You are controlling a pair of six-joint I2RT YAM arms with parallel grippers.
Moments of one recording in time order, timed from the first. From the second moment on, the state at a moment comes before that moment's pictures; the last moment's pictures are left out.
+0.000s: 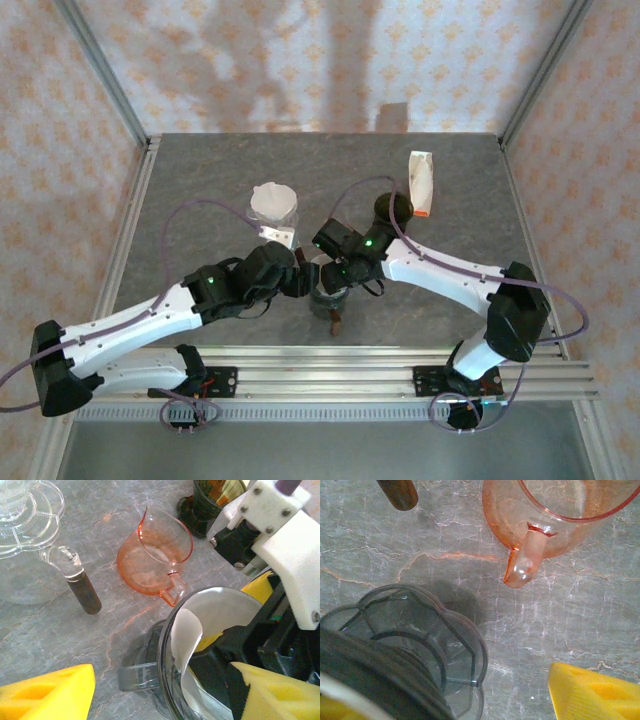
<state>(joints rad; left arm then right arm) -0.96 1.07 0.91 -0.59 -0.28 -0.72 0.94 1.55 1.23 -0.95 0.13 0.50</state>
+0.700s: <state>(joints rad) -0.95 1.11 0.89 -0.59 -0.26 -0.73 0.94 1.55 1.23 -0.95 0.13 0.50</state>
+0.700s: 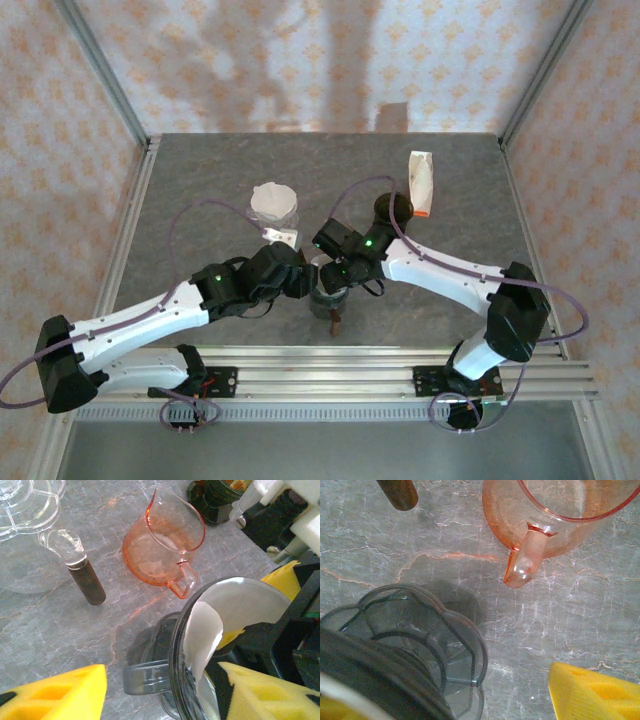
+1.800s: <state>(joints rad) -0.95 1.07 0.89 -0.61 -0.25 -0.75 0.94 1.32 1.20 -0.97 0.17 0.56</state>
